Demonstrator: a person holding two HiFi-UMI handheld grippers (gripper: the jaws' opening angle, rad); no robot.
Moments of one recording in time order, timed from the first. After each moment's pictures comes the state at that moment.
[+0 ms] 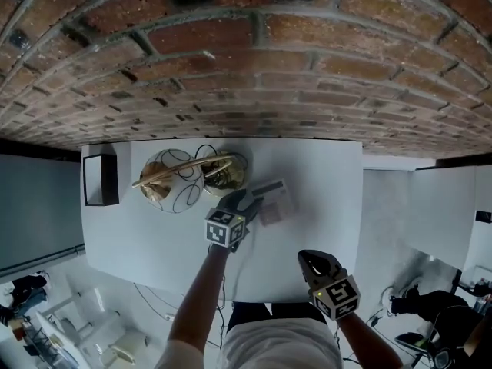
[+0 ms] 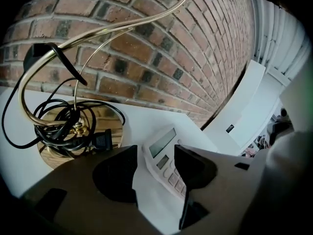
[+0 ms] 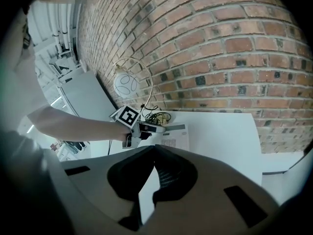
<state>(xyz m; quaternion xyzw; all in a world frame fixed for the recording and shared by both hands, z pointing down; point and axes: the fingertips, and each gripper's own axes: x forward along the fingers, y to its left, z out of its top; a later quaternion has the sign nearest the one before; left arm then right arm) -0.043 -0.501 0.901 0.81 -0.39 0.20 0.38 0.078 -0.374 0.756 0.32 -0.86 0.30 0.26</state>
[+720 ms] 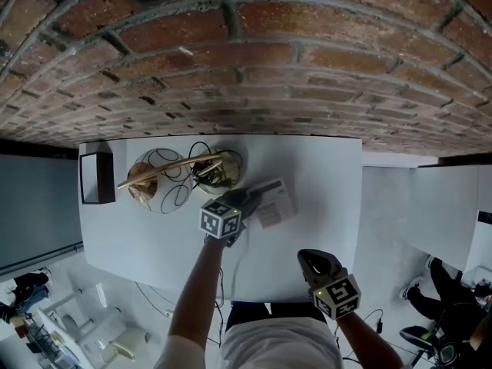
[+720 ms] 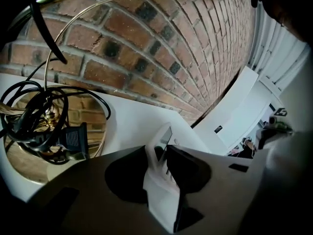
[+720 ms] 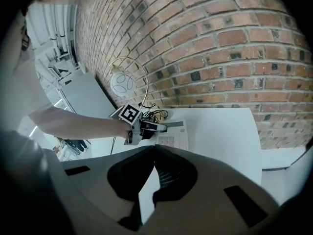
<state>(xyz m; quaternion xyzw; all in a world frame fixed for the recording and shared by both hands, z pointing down) -0.018 -0.505 0.915 0.83 -0.32 0.18 0.42 0.095 -0.376 0.772 0.32 -0.86 0.32 0.25</state>
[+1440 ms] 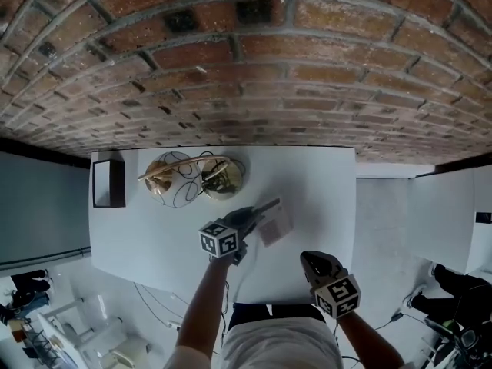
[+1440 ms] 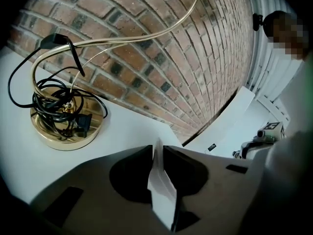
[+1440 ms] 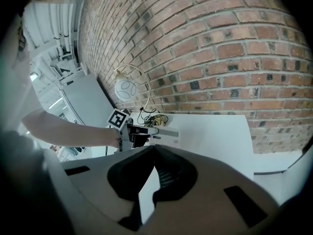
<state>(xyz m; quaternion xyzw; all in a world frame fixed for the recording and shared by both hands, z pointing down) -0.018 -0.471 0.856 0.82 -0.36 0.08 0.43 0.107 -0.366 0.744 0.34 -0.86 0.30 0.24</state>
